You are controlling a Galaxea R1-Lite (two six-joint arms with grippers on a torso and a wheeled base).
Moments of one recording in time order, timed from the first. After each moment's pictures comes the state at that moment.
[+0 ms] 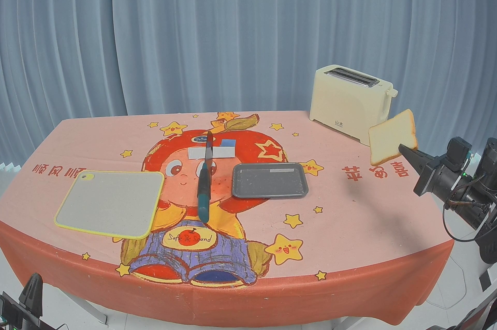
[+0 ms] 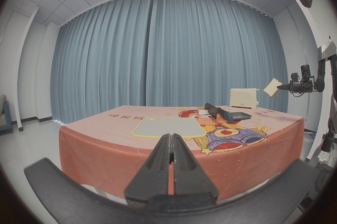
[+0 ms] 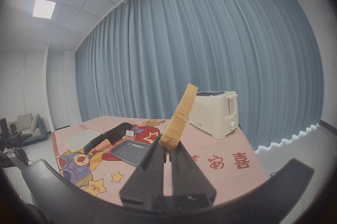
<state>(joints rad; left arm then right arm) 0.01 0.02 -0.02 0.00 0.01 -0.01 0.22 1.59 -0.29 -1.23 0.19 0.14</state>
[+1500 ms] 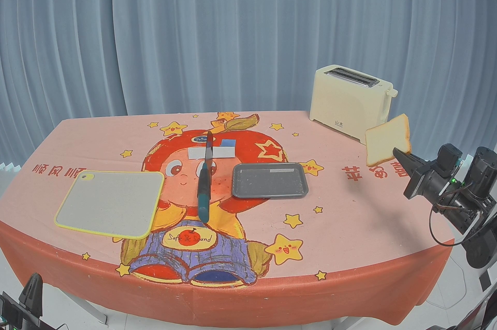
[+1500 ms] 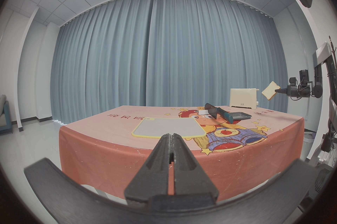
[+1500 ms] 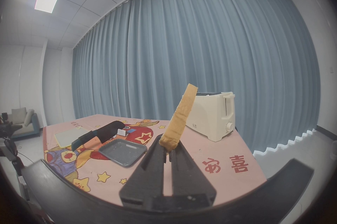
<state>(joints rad) 0.01 0.02 -0.02 0.00 0.01 -0.01 0.22 1.74 -0.25 -1.45 0.15 0.11</state>
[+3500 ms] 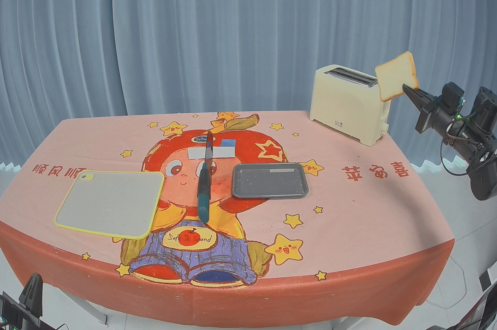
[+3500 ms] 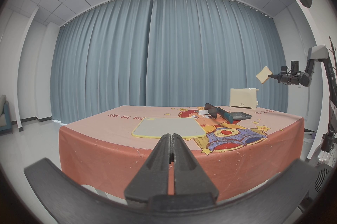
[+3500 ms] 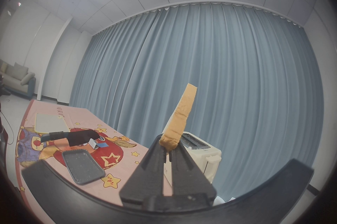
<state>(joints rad) 0.01 0.02 -0.02 0.00 0.01 -0.01 0.02 1.80 -0.74 -1.20 0.39 -0.15</state>
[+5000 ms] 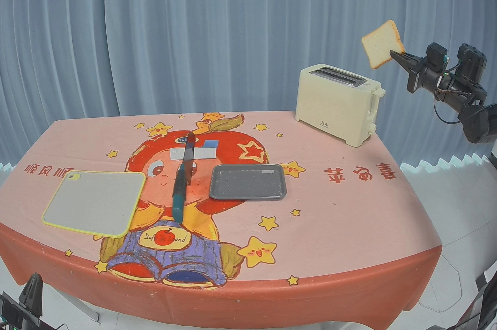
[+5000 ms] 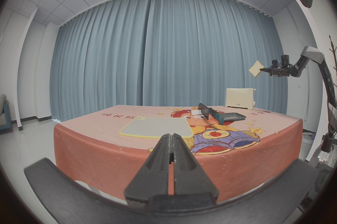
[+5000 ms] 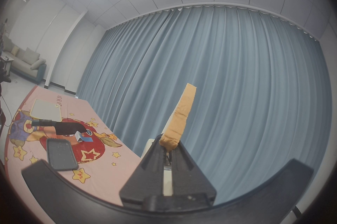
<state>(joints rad) 0.01 0.02 -0.02 0.00 0.02 -0.01 -0.01 1.94 -1.27 -0.80 0.51 -0.27</state>
